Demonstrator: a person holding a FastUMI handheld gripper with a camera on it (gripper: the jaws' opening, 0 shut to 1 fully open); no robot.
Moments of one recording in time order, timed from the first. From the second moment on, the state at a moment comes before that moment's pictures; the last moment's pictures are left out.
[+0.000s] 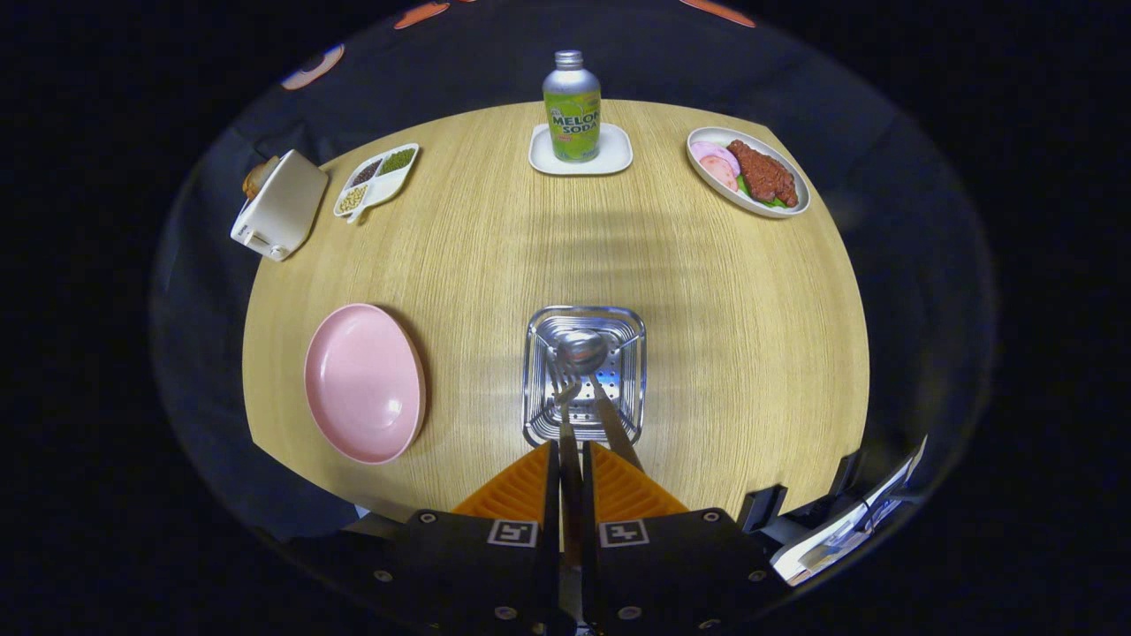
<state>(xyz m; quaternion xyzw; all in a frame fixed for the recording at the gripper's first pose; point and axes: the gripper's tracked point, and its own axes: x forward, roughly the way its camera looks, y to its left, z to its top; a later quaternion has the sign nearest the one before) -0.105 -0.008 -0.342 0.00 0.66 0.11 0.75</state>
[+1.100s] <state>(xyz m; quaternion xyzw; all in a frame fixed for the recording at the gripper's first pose) 0.023 0.000 -0.126 0.07 0.20 0.10 0.97</state>
